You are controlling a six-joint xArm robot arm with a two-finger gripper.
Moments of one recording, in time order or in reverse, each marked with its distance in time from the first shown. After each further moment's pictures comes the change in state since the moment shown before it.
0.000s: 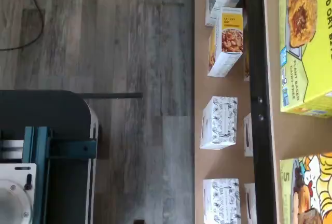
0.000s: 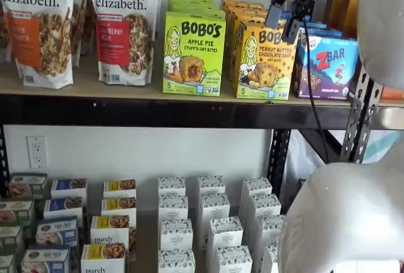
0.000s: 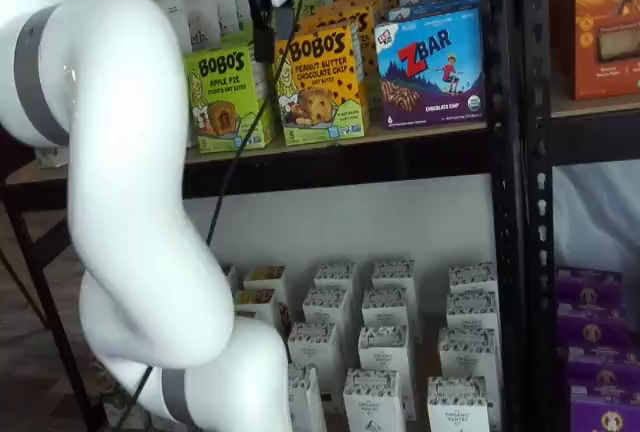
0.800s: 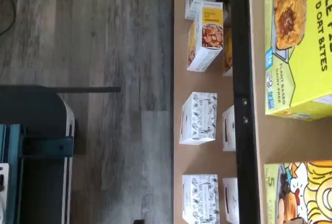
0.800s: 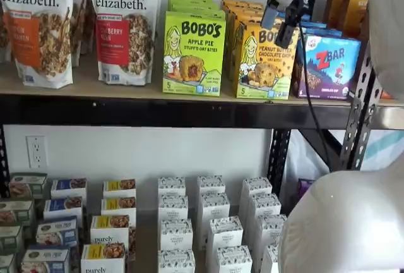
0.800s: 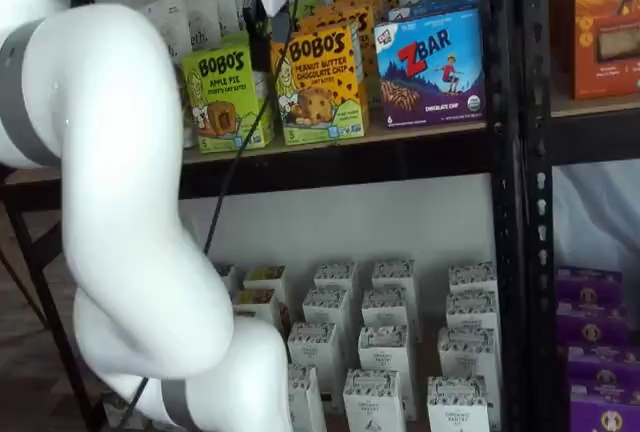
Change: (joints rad) arm 0.058 -0.070 0.099 -0.031 -0.116 0.040
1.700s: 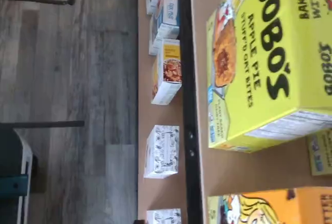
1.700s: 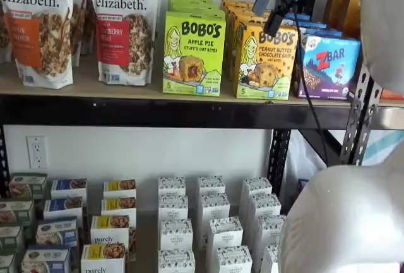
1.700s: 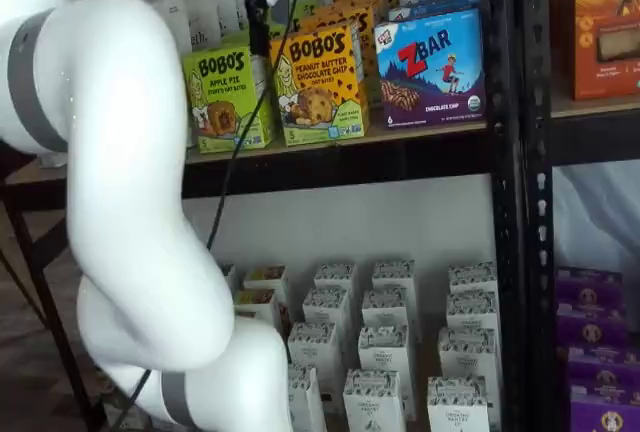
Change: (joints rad) arm -0.030 0.056 -0.044 0.105 -0.087 -0.004
